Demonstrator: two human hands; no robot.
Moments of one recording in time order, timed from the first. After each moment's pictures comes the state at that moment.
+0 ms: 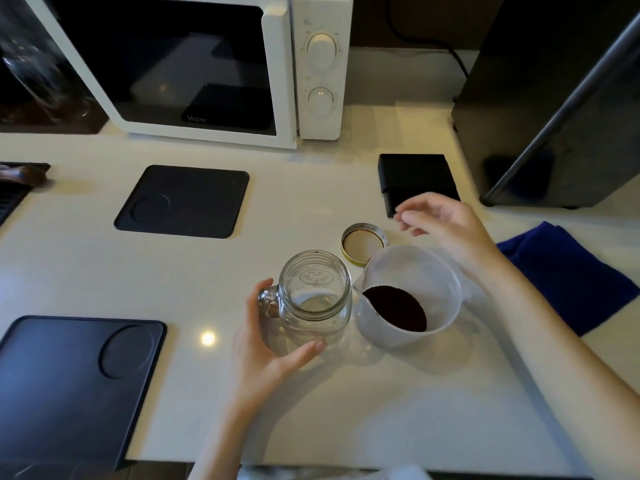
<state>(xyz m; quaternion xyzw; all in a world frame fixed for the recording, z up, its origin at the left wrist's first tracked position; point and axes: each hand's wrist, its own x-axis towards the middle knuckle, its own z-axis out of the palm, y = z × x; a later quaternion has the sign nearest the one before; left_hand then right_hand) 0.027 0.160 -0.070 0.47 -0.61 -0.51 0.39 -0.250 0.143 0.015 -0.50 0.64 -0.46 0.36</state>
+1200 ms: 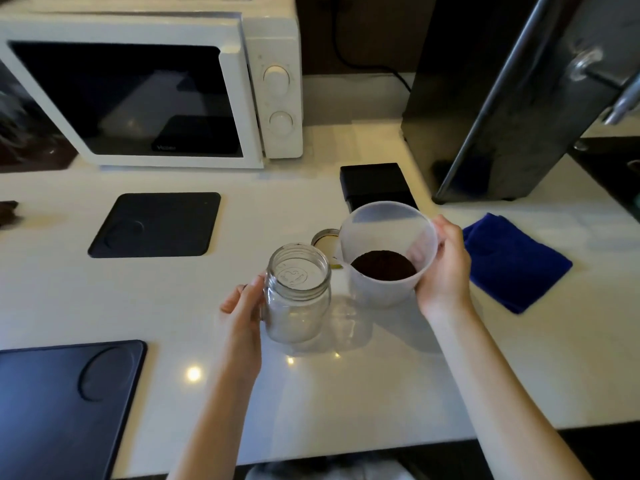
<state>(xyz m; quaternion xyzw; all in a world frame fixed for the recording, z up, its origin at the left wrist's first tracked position) -0.002 0.138 -0.034 0.42 -0.36 -0.67 0.49 -0.217 0.204 0.014 -0.13 0.53 -0.74 0.39</state>
